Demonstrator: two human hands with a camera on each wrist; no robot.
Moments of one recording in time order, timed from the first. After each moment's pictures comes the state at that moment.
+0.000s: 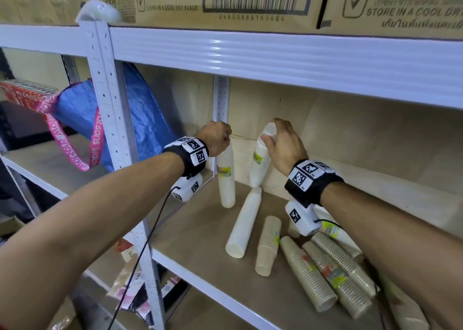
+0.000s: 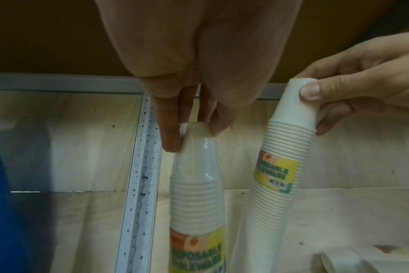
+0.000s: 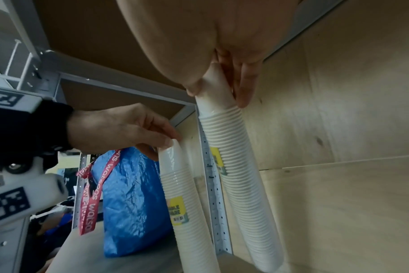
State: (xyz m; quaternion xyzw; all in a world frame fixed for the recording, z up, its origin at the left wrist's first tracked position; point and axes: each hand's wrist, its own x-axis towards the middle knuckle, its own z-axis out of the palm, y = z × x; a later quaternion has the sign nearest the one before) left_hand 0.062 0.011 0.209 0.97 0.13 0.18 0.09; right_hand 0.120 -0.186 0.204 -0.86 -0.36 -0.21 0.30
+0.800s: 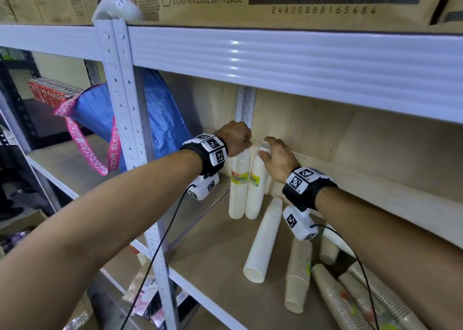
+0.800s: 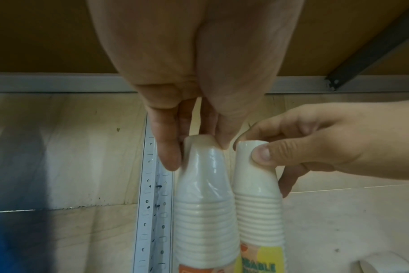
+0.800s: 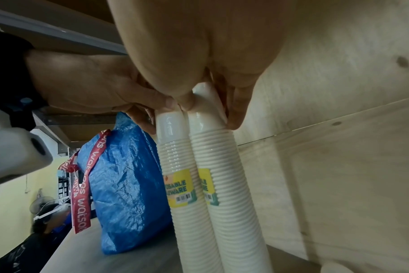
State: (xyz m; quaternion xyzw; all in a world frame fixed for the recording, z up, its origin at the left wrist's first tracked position) left_hand 0.090 0.058 0.220 0.98 0.11 0.16 0.11; right_hand 0.159 -0.088 0.175 -0.87 -0.39 -0.07 0.30
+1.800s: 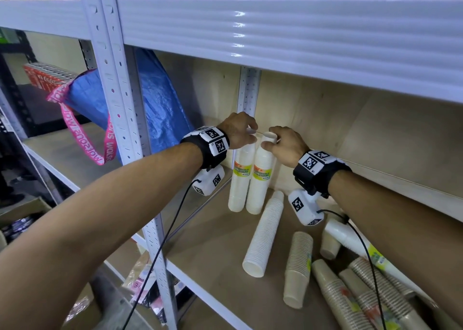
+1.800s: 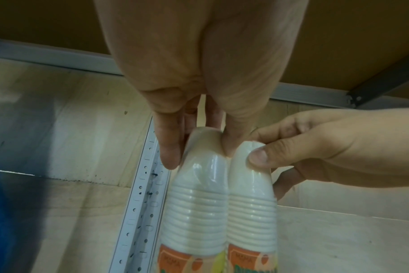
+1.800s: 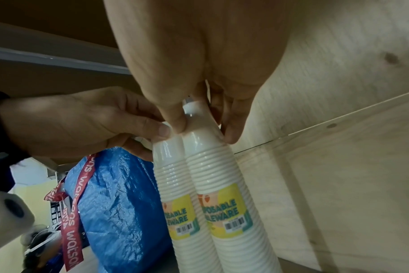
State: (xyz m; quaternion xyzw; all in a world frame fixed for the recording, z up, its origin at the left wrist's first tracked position) left_hand 0.101 0.061 0.212 0.97 0.12 0.15 0.18; right_hand 0.196 -0.081 0.180 -0.87 -0.38 -0.02 0.30
